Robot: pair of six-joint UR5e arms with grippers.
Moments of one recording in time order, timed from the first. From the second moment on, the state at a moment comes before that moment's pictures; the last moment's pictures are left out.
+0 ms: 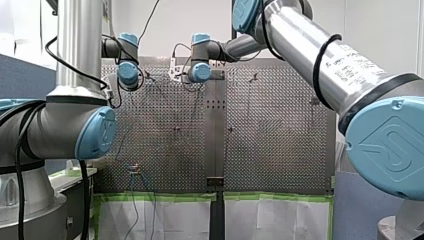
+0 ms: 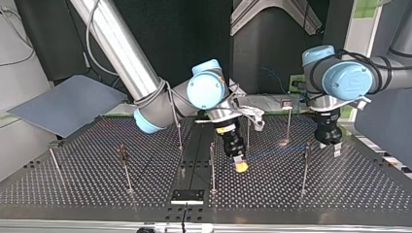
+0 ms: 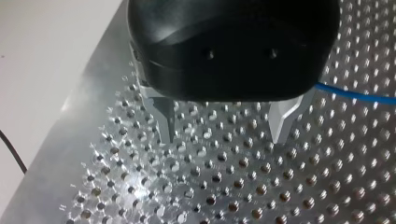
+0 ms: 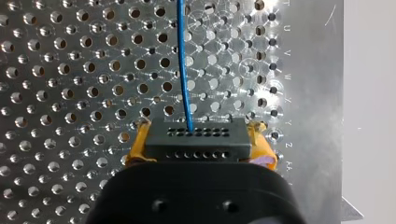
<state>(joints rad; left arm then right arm) 0.11 -1.61 -1.82 -2.86 -1.76 -1.86 2.46 -0.78 0.73 -0.06 1.69 1.61</state>
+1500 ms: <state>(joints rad) 0.03 -1.46 -1.89 -2.91 -1.54 -1.81 2.46 -0.79 0.73 -0.04 1.72 1.62</state>
